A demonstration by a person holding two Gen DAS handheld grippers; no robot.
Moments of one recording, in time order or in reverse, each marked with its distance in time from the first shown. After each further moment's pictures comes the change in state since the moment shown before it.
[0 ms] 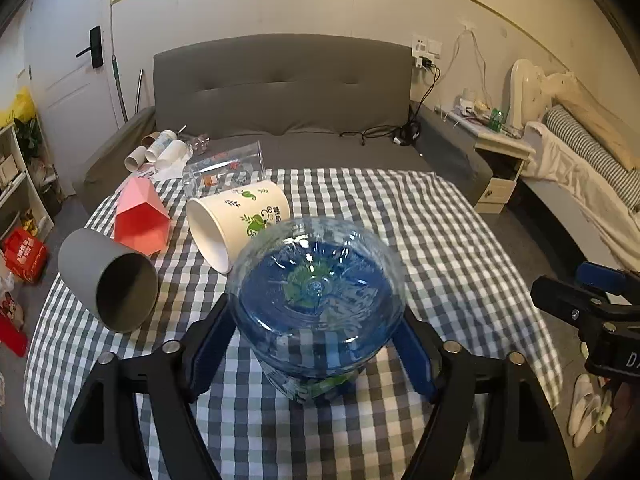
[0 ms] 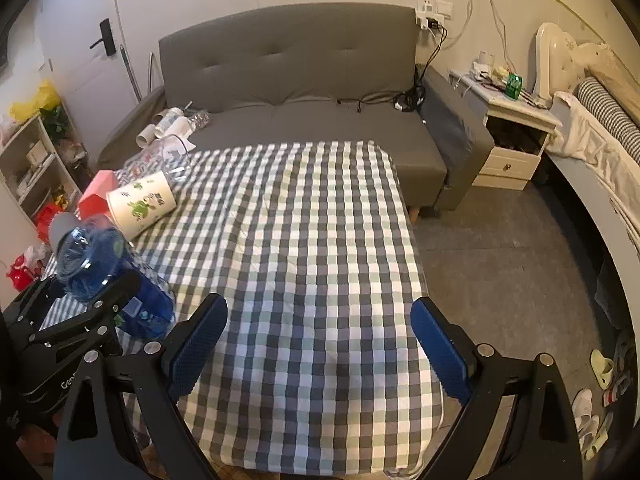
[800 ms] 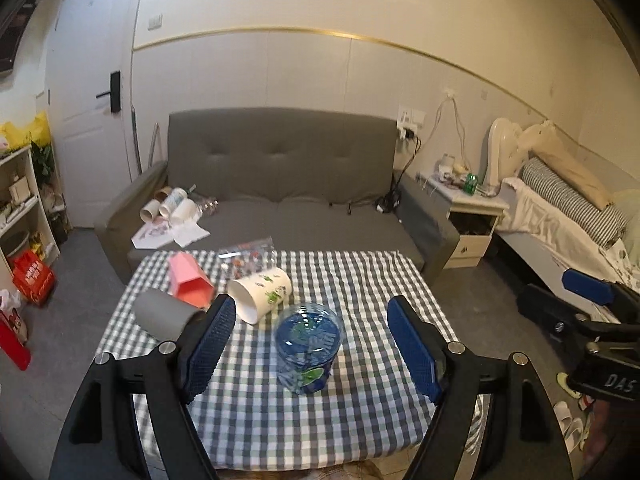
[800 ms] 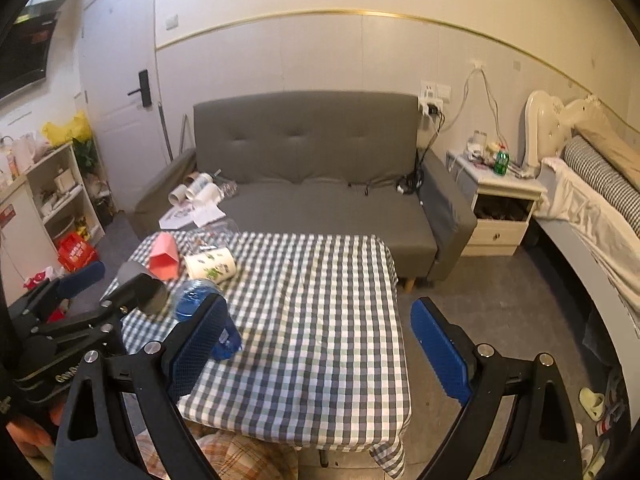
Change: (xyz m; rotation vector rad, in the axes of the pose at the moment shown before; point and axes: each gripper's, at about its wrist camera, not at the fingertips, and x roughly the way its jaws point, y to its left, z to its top) left arm -0.157 0.009 0.025 -0.028 -0.212 -0.030; right arm -0.162 0.027 0.002 -0.055 -0.268 0.022
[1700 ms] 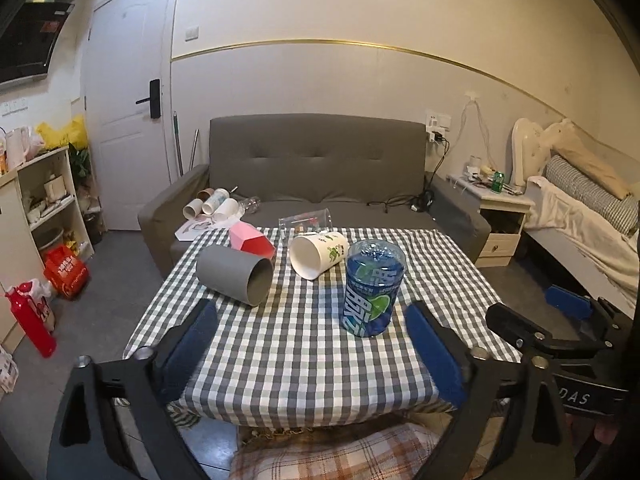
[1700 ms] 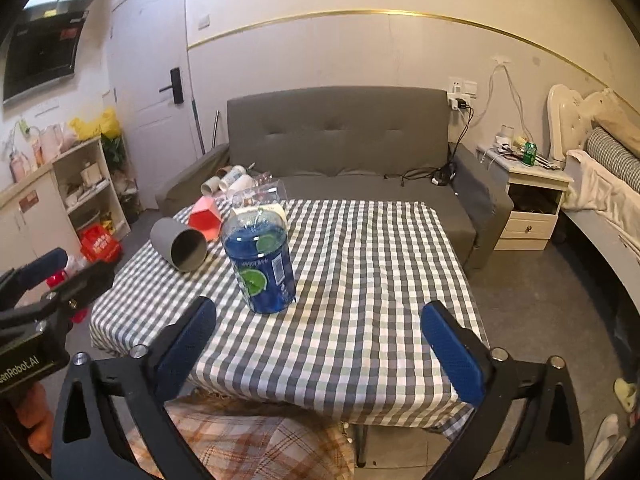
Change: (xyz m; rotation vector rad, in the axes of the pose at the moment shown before) left arm -0.037 0.040 -0.086 -0.005 -0.062 0.116; right arm 0.028 0.051 -0.103 0.004 -0.053 0.102
